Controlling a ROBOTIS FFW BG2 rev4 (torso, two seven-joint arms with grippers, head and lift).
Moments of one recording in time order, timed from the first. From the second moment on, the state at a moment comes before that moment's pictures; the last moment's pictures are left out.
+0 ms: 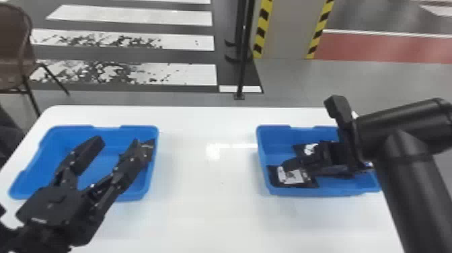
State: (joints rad) left arm 0.69 0.12 0.03 -2.50 0.29 0.27 -0.15; right arm -0.38 -0.24 0.08 -1.66 0.30 1.57 0.91
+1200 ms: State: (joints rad) left arm 0.69 0.11 0.05 -2.45 0.30 0.18 -0.15; right arm -0.40 -0.24 0.13 -1.52 0.19 1.57 0.81
